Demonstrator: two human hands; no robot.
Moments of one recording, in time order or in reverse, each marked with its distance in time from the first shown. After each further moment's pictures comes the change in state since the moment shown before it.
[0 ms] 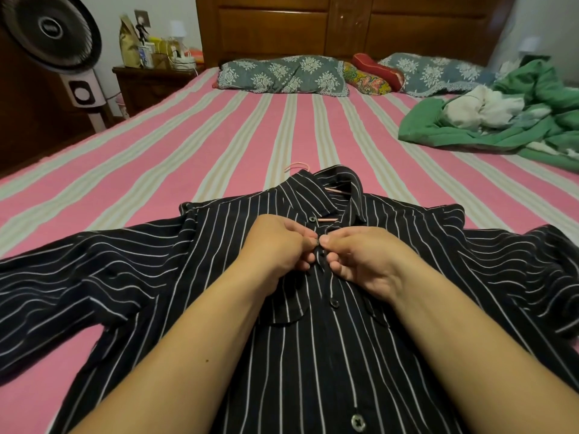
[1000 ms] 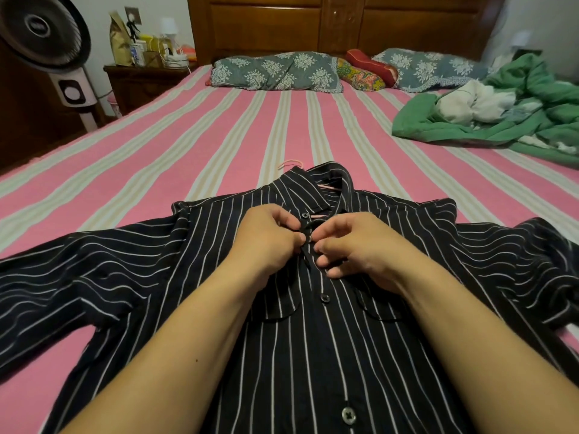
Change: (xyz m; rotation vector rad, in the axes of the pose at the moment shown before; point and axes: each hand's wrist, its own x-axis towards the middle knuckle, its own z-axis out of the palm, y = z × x) left_hand 0.005 -0.004 -0.002 0.149 0.133 0.158; right_hand -0.004 -0.003 -0.014 -0.388 -0.081 -0.216
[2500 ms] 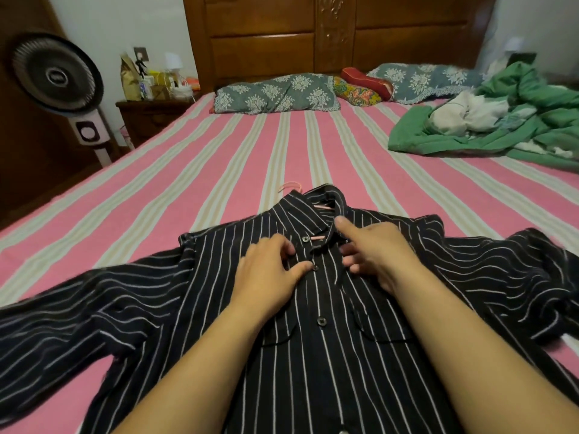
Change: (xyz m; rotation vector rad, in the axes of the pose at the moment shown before) left_hand 0.004 -0.021 0.004 0.644 0.056 0.302; right_hand 0.024 0.001 -0.023 0.145 0.398 0.172
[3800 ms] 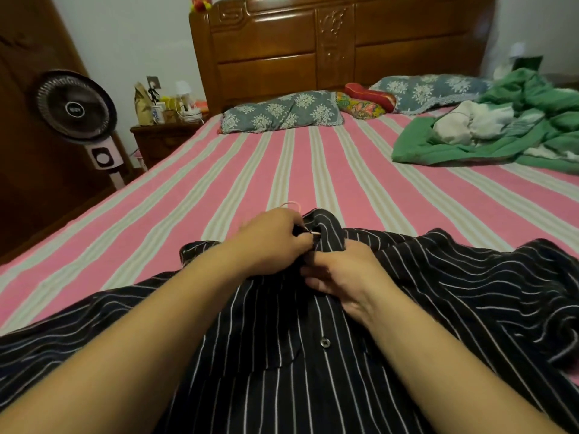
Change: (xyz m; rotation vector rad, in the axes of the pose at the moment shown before) left_hand 0.046 0.054 -0.074 0.163 -0.223 0.198; right_hand -0.029 -0.008 0.037 0.414 -0.245 -0.057
